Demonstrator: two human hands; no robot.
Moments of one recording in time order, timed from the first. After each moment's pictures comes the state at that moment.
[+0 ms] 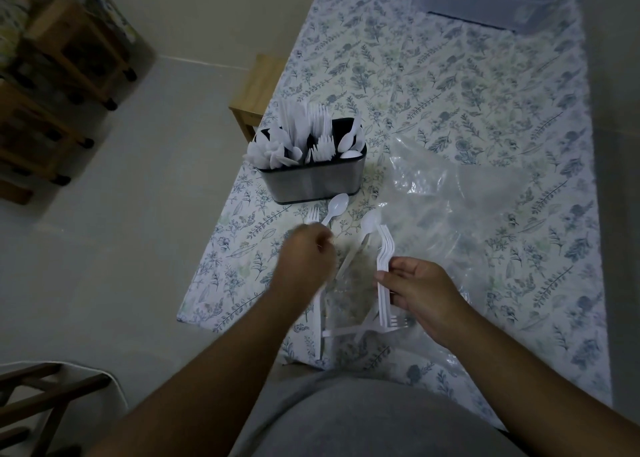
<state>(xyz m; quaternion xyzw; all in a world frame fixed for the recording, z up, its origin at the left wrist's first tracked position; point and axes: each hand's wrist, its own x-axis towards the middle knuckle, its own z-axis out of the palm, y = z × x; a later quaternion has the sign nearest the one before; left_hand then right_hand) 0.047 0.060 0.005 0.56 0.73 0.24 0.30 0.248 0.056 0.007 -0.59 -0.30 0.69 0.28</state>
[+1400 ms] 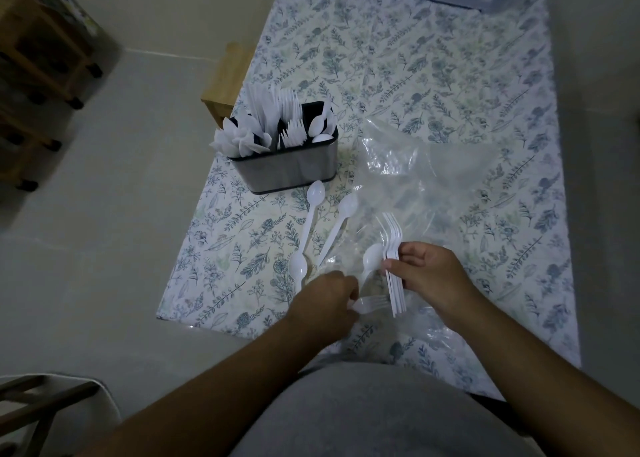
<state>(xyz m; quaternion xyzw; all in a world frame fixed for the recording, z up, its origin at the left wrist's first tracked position) 0.094 0.007 -0.003 0.73 0.59 -0.01 0.36 0.291 0.048 0.010 -0.64 -0.38 0.61 0.27</state>
